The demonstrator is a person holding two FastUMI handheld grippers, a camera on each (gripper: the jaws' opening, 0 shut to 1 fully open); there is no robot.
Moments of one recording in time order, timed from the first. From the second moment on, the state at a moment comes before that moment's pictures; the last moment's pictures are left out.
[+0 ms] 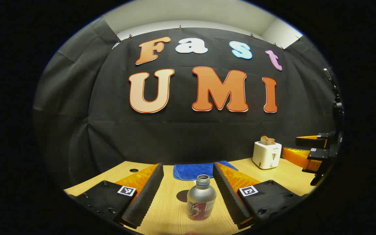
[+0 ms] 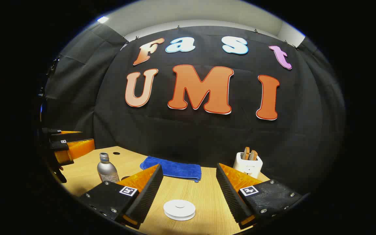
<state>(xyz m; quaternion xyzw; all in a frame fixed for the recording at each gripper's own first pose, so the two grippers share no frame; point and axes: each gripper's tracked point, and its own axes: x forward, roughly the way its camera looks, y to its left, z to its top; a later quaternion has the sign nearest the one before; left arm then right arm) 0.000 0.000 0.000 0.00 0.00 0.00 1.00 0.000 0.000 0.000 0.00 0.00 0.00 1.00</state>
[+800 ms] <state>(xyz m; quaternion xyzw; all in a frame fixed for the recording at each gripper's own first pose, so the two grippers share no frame) -0.007 0.006 -0.005 0.01 0.01 0.00 1.00 0.004 0.007 -0.020 -0.01 0.03 0.01 1.00</state>
